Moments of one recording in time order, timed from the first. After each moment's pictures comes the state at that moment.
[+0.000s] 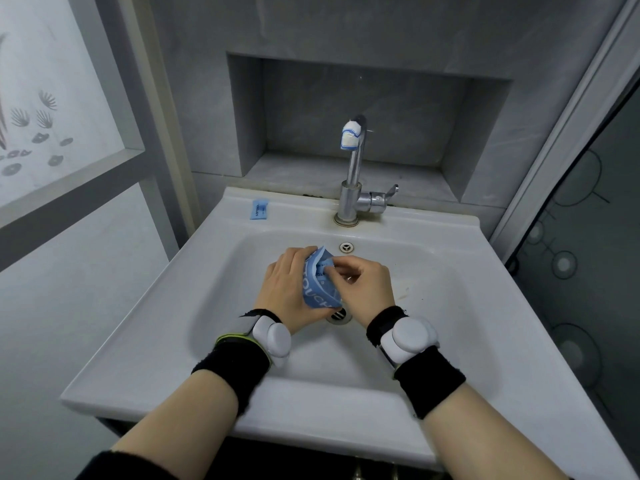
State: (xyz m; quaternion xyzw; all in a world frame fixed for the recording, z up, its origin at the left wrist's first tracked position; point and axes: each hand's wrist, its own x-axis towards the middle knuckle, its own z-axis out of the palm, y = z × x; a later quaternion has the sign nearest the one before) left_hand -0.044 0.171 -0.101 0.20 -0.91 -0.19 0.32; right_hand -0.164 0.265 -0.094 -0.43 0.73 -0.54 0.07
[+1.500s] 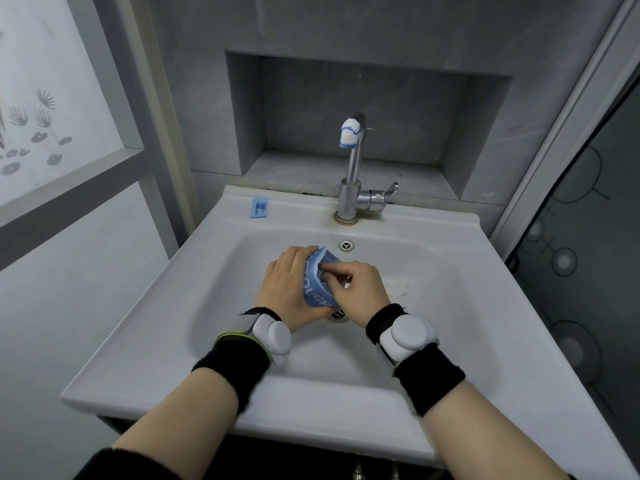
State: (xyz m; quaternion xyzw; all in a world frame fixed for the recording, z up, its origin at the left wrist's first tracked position) left_hand -0.047 0.167 -0.107 0.20 -0.91 -0.17 0.31; right_hand -0.159 0.267 -0.091 -0.47 0.75 -0.46 0.09
